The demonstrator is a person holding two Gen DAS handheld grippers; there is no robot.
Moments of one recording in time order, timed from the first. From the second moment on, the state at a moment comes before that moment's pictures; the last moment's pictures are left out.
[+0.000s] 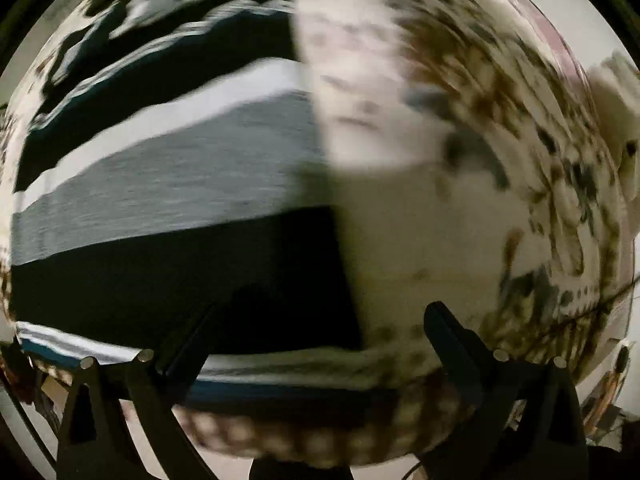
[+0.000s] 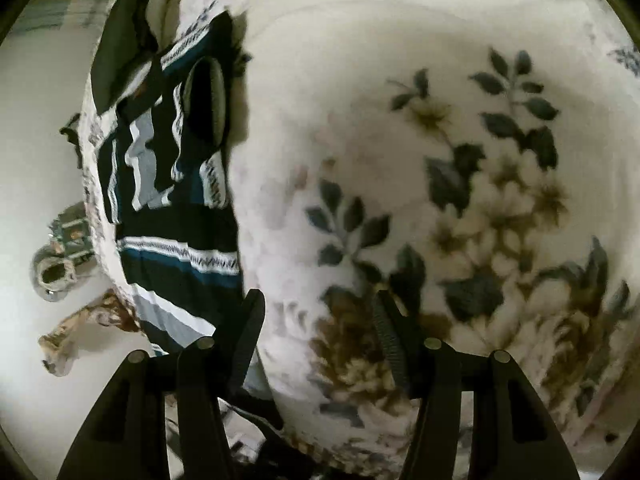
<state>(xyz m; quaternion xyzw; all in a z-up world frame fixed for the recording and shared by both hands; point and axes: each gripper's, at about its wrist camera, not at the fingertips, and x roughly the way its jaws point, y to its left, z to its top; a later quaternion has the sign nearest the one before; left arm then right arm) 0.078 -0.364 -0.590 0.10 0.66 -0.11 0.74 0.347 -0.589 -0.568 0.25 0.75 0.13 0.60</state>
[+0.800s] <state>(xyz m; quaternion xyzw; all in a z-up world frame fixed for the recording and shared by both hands) 0.067 -0.358 -0.566 0.10 0.62 -0.07 0.78 0.573 -0.481 -0.658 0.31 0.68 0.14 0.65</state>
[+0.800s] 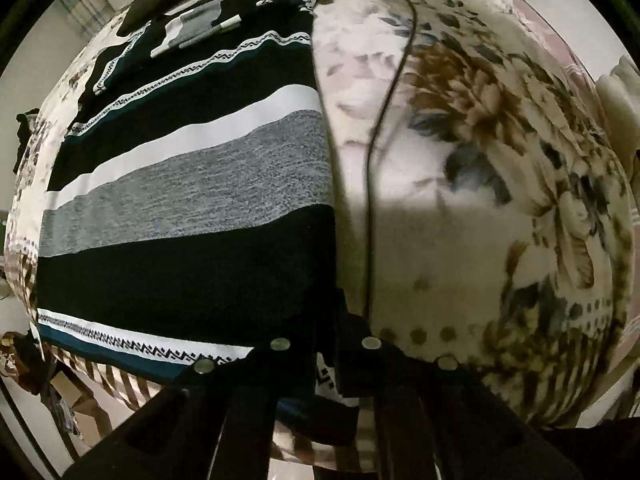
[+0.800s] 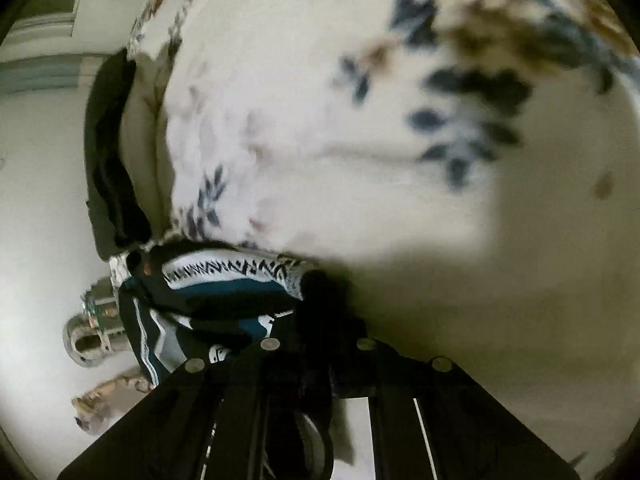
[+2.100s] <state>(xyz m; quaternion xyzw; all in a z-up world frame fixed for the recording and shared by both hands) 0.109 0.118 -0.563 -0.30 0.58 0.04 0.75 0.665 0.071 -0.549 -0.10 0.71 0.03 0.70</state>
